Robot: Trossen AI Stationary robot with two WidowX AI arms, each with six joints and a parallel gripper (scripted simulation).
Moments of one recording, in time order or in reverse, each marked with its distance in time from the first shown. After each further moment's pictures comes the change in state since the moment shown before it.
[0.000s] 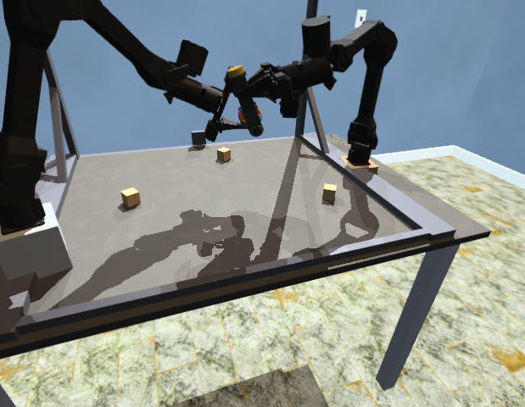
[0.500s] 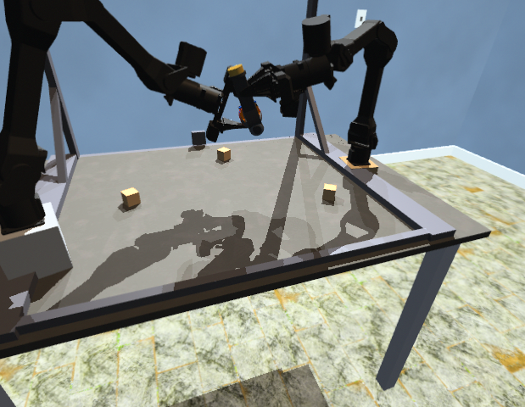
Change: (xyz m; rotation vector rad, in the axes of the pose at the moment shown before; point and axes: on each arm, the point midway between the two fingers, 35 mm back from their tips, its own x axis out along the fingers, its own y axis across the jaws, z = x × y) left arm -0.001 0.001 -0.002 0.000 0.003 0.002; right arm 0.001 -0.002 0.001 0.006 -0.001 -0.040
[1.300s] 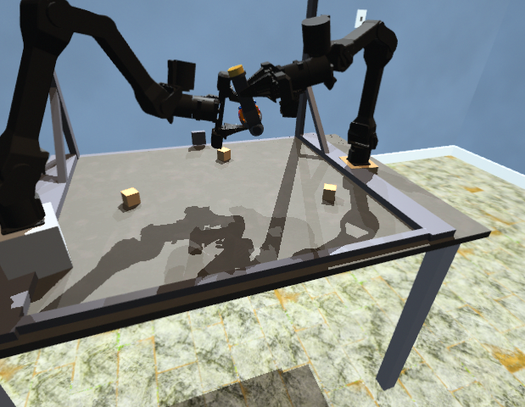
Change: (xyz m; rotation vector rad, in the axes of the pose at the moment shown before) left arm 0.000 0.000 0.001 -0.002 -0.002 0.000; right arm 0.000 0.007 0.000 -0.002 -0.002 -0.207
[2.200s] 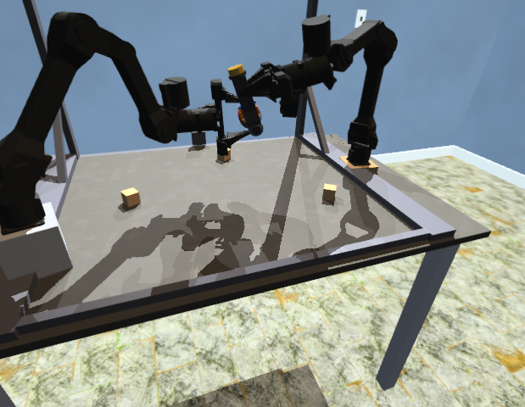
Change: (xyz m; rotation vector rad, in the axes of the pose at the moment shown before) left arm 0.000 -0.001 -0.001 0.002 0.002 -0.003; right arm 0.000 0.008 0.000 -0.006 -0.002 -0.214
